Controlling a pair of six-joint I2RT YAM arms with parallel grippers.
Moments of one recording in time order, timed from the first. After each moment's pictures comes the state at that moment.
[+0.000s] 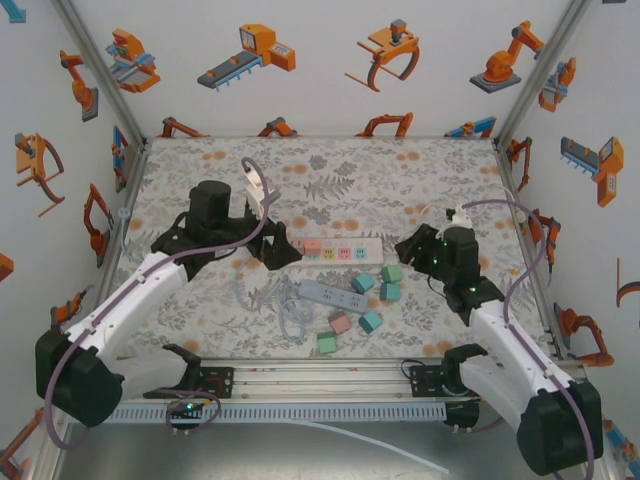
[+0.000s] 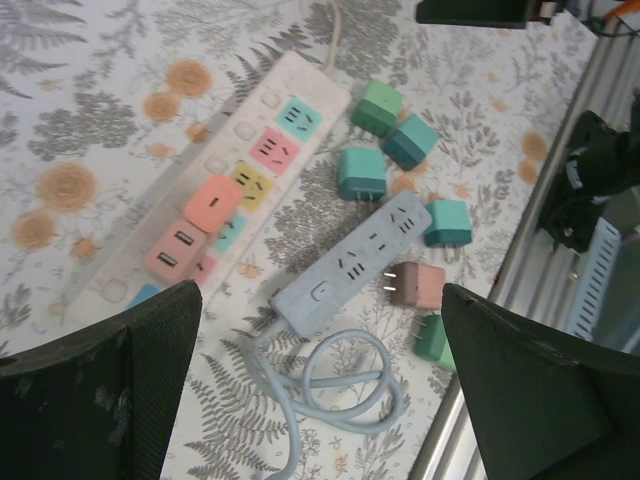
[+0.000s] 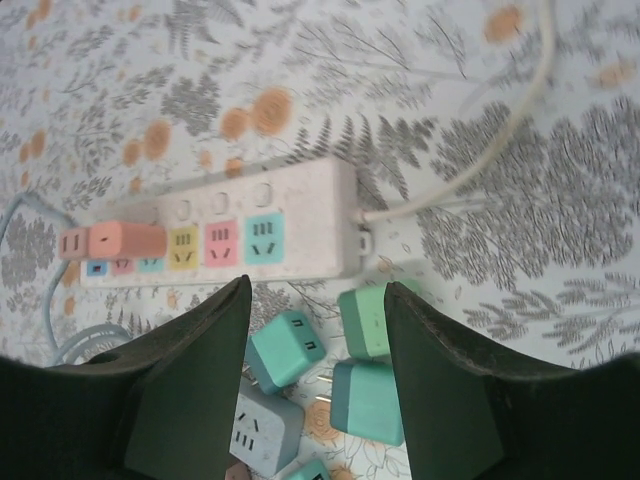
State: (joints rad) left arm -0.52 1.14 0.94 -0.31 0.58 0.03; right arm 0.28 0.86 0.47 -0.07 -0.07 0.56
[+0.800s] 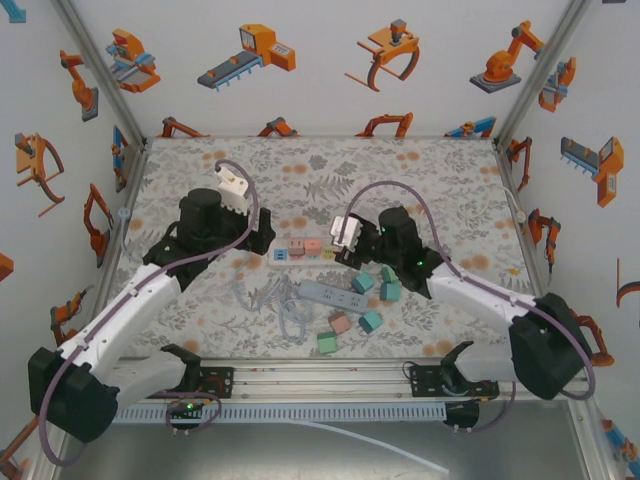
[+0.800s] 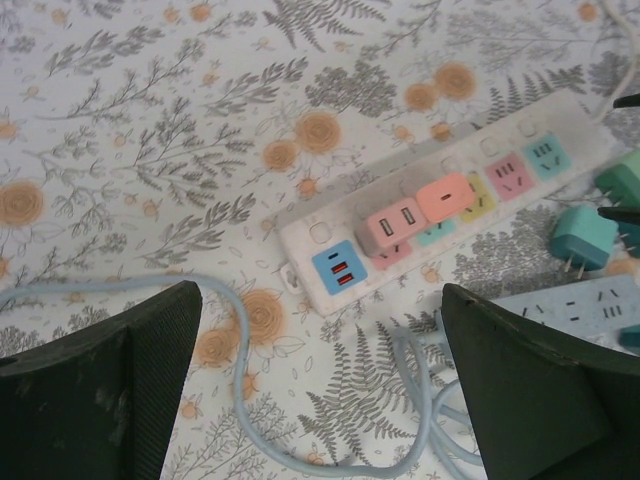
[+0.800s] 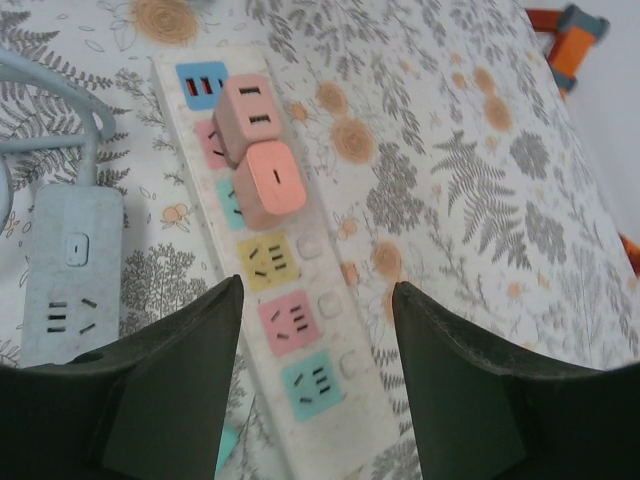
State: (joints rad) left arm -0.49 1.08 0.87 -0.29 0.05 -0.05; right arm 0.66 1.31 0.73 0.17 -0.39 -0.64
